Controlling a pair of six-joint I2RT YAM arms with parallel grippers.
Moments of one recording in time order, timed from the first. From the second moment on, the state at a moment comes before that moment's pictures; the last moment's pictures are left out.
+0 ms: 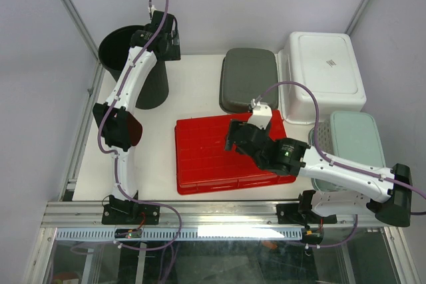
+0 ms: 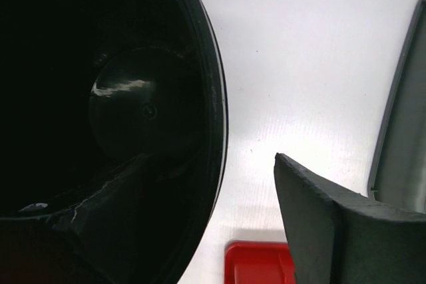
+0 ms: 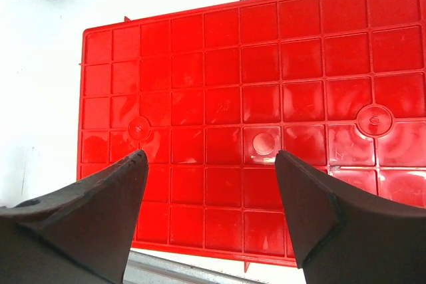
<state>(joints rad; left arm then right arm) -0.31 2.12 2.31 -0.99 -0.36 -0.27 1.18 1.11 0.98 -0.63 0.70 0.89</state>
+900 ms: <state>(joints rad) -0.29 1.89 2.28 -0.90 -0.14 -0.40 1.17 1.11 0.98 -0.63 0.68 0.89</state>
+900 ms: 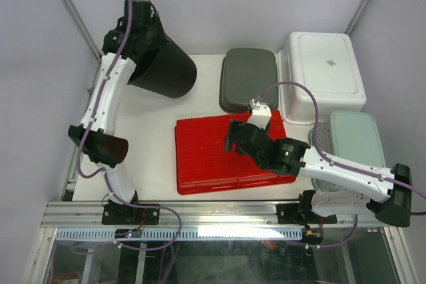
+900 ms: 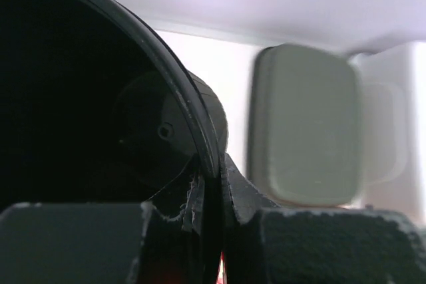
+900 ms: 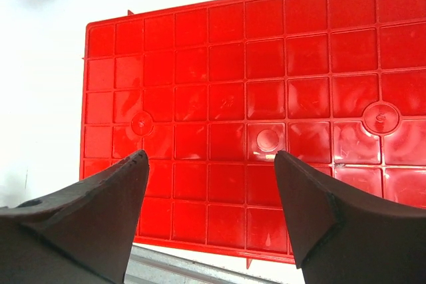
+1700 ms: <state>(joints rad) 0.20 1.47 1.07 0.19 0.64 -1.11 1.17 1.04 0.94 -0.65 0.66 0.92</state>
